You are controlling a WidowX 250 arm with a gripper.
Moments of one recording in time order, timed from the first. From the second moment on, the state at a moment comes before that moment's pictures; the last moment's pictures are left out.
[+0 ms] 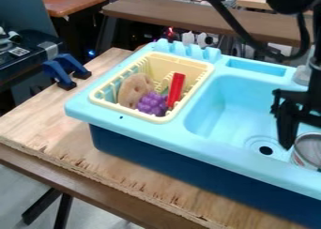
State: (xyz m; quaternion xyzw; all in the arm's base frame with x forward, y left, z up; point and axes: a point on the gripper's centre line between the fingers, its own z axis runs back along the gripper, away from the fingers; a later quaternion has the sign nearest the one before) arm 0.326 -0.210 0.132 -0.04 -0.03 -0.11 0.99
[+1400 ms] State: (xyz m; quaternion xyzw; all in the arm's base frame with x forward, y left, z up) arm 0.310 -0.089 0.135 0.07 0.12 -0.03 0.99
